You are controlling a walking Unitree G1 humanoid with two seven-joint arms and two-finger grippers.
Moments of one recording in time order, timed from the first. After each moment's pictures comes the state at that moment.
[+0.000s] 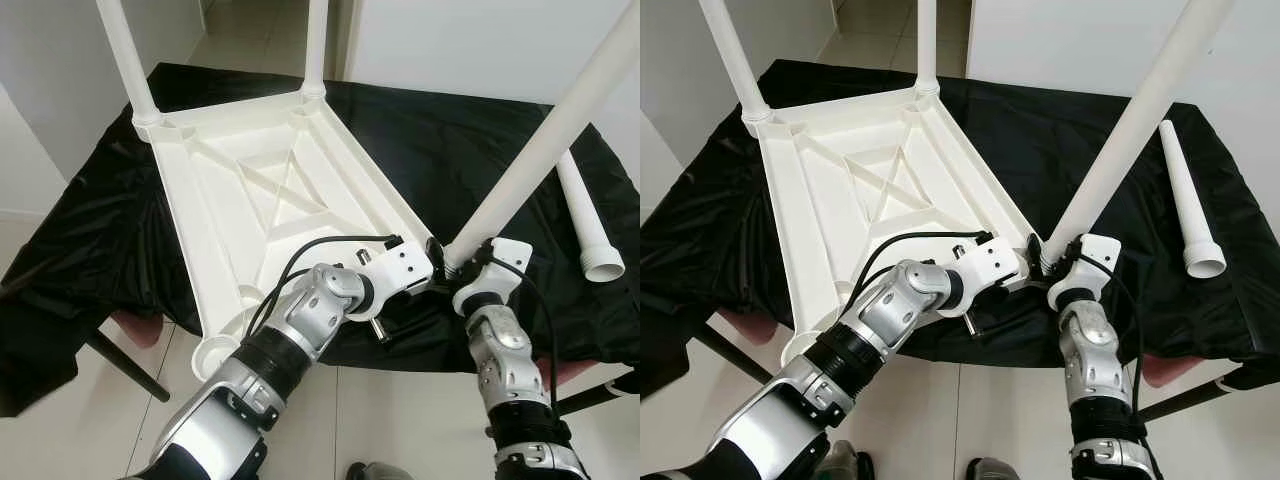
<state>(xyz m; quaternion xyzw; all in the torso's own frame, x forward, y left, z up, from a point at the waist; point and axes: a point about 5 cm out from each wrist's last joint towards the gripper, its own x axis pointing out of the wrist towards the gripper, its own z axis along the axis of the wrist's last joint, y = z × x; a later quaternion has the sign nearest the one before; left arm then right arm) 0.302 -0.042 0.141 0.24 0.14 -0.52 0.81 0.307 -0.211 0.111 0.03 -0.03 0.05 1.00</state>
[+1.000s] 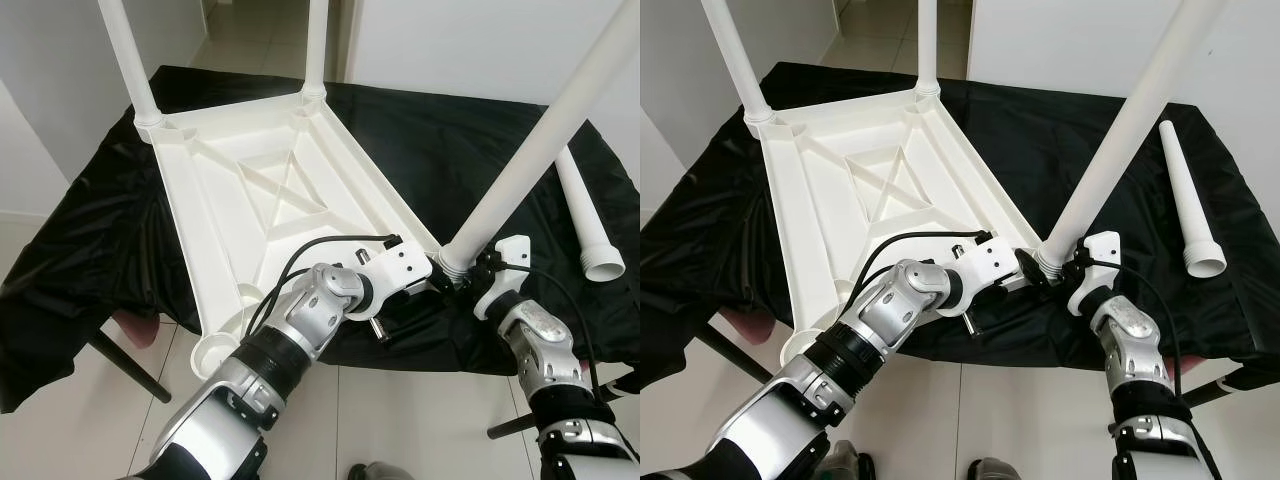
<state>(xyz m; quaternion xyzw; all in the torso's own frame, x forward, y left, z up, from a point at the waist) 0.303 -0.042 0.140 0.24 0.14 -0.52 0.81 0.315 -0.234 0.111 -0.04 -0.01 0.23 0.97</state>
